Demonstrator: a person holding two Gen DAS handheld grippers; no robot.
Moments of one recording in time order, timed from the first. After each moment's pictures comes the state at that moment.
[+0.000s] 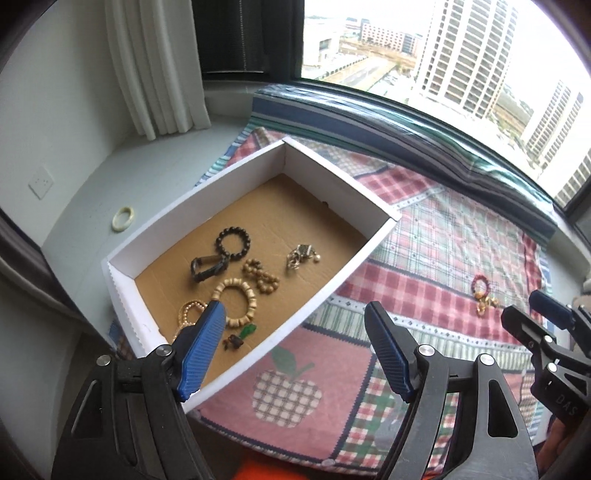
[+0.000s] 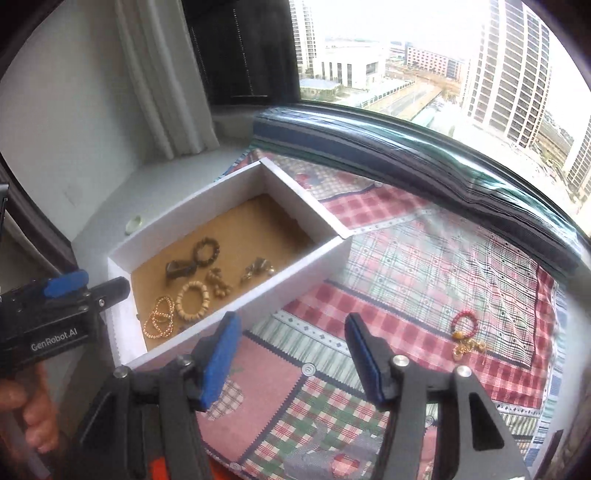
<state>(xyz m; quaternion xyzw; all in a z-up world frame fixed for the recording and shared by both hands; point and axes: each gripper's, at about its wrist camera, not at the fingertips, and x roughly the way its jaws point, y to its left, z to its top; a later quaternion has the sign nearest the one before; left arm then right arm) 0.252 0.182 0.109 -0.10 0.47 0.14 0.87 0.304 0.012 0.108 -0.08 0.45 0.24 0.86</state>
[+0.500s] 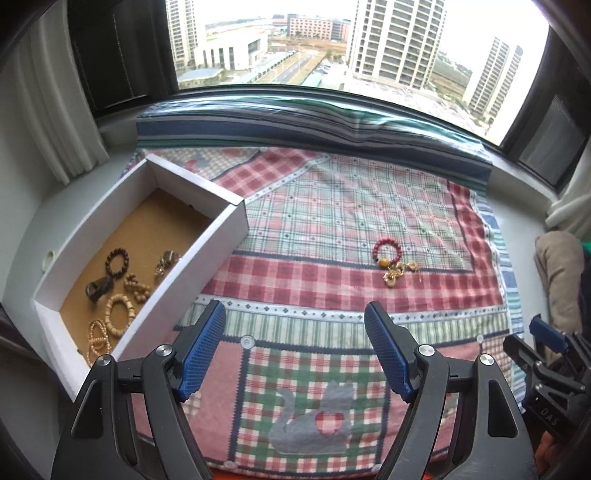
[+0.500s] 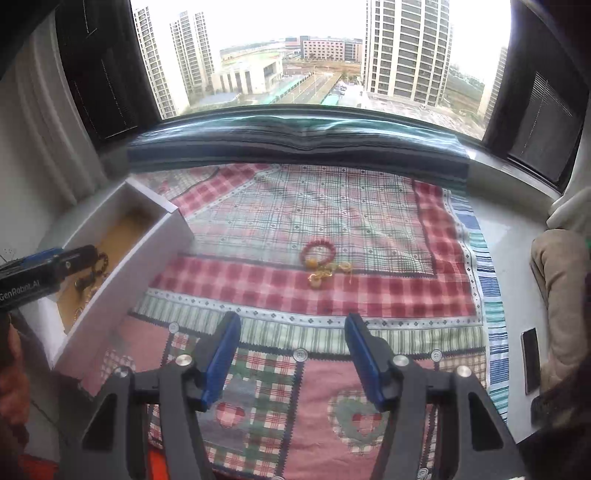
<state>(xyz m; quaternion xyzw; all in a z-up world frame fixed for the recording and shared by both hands) 0.297 -0.016 0.093 -0.05 0.48 0.03 0.88 0.269 -0.222 0.073 -0.01 0.45 0.07 0.89</state>
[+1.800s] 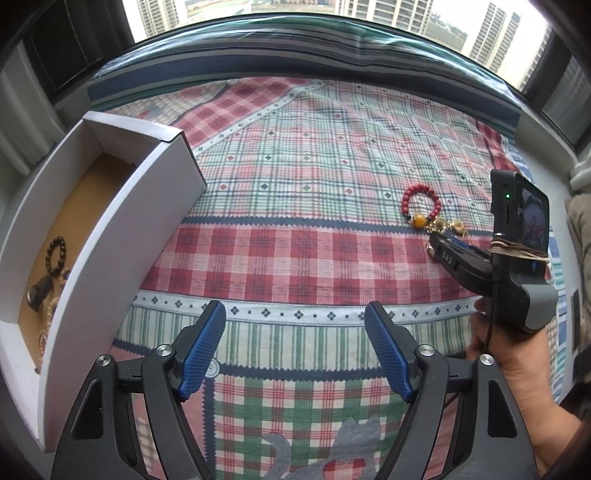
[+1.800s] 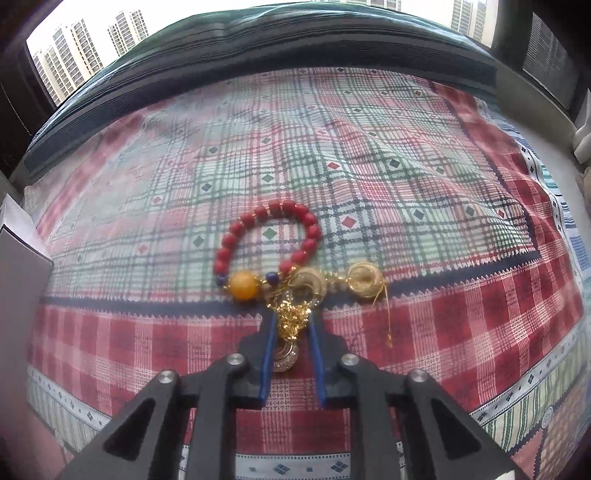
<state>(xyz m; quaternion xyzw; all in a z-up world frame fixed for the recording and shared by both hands) 0.374 -0.028 -0.052 -0.01 0.54 0.01 0.84 0.461 -0.220 -0.164 0.06 0.51 0.00 0.86</state>
